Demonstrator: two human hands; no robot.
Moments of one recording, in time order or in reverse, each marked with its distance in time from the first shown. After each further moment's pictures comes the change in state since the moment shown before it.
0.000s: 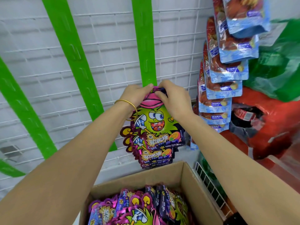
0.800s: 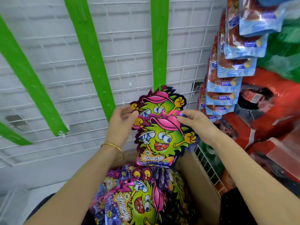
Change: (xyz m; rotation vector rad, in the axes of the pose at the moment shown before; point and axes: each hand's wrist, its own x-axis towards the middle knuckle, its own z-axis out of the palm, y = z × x) left_hand -0.095 -0.121 0.002 -0.306 0.175 -0.026; right_hand -0.111 0.057 0.015 0.745 -0.501 0.555
